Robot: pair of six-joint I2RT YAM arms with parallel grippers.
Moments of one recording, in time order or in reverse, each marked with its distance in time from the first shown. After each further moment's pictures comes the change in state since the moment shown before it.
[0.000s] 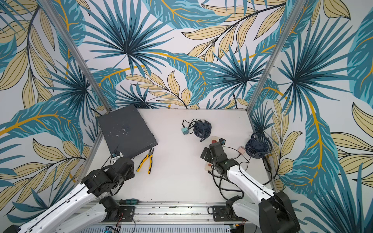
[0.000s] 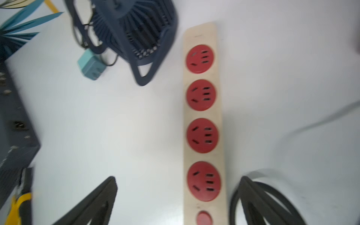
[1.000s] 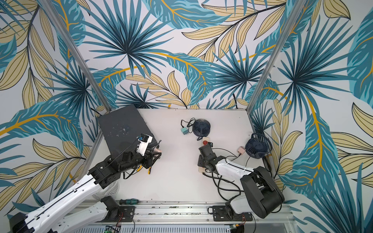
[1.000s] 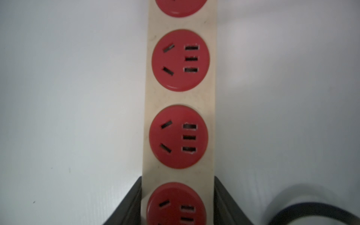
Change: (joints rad) left arm 0.000 0.178 0.044 0.660 0.566 0.674; right arm 0.172 0.285 0.021 0.100 -0.064 -0.063
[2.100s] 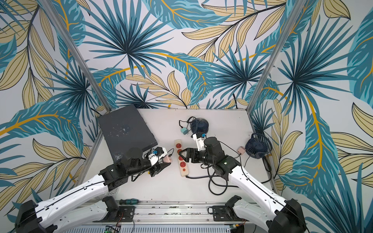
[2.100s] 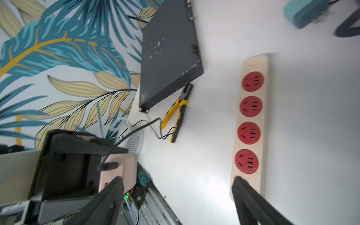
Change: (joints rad) left arm -0.170 0.045 -0.098 0.204 0.059 0.473; right arm 0.055 -0.378 0.152 -0.043 -0.618 0.010
